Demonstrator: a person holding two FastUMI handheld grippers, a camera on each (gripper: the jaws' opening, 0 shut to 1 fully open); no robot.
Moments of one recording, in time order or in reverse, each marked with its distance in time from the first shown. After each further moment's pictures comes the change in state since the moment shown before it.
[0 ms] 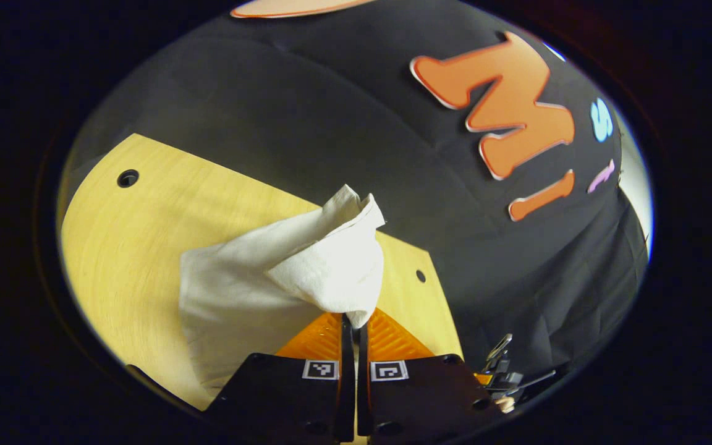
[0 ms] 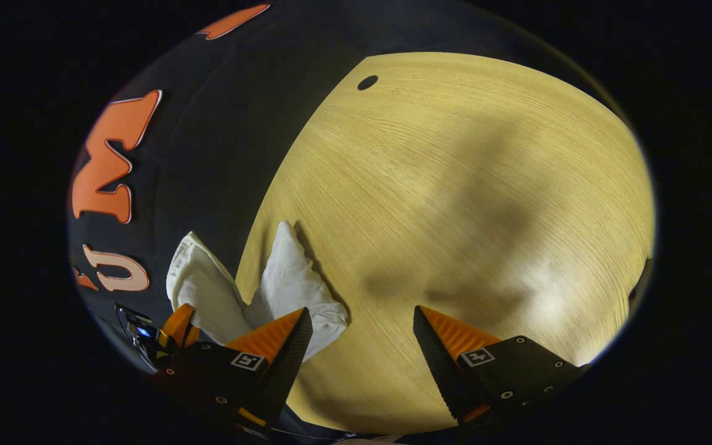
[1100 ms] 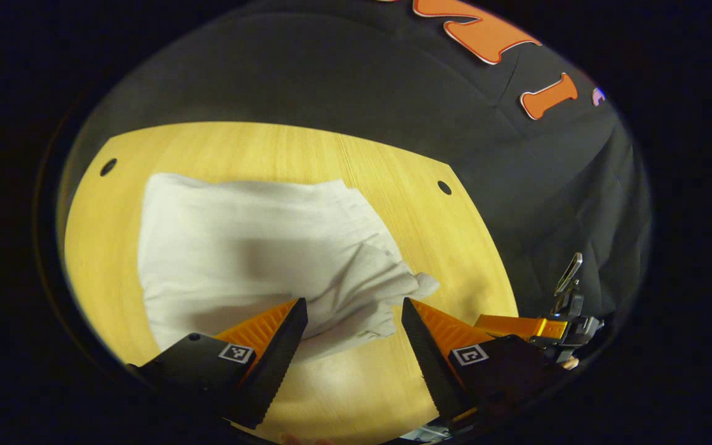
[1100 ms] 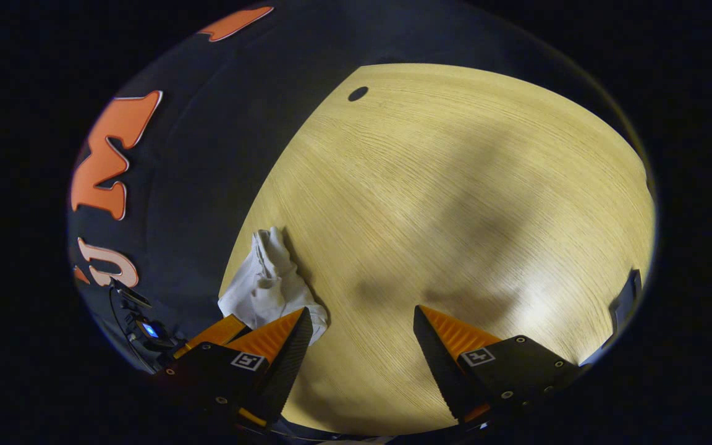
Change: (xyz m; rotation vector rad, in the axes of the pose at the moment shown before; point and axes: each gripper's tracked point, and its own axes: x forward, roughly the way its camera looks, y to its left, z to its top) left arm 0.027 -0.001 -0.111 0.188 0.218 0.157; right arm -0.012 -0.002 0.008 -0.082 -0.046 -0.057
